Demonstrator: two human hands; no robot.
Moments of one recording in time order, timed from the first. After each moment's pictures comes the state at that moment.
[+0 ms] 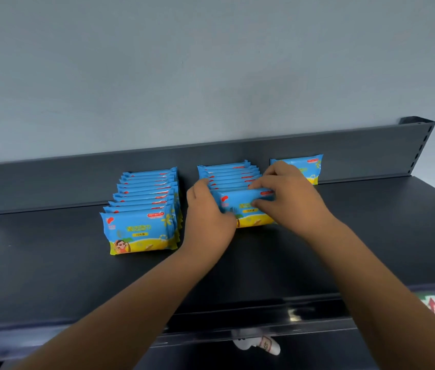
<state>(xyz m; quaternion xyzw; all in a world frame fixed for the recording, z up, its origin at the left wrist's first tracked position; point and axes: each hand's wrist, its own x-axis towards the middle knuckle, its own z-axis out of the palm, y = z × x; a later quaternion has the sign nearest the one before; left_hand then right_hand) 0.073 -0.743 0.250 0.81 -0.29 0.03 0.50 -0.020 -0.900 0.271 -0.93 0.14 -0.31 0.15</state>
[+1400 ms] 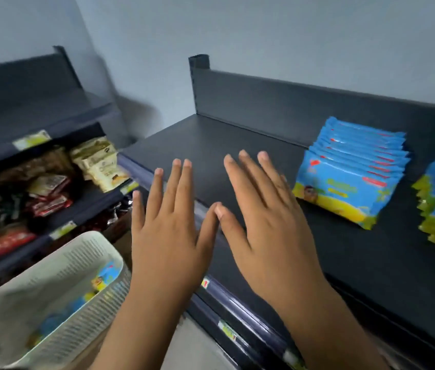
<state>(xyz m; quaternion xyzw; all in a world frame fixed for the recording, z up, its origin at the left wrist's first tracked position) 0.042 -0.433 0.223 0.97 0.00 0.22 0.13 0.049 -0.590 0.236 -0.92 -0.20 -0.26 0.23</state>
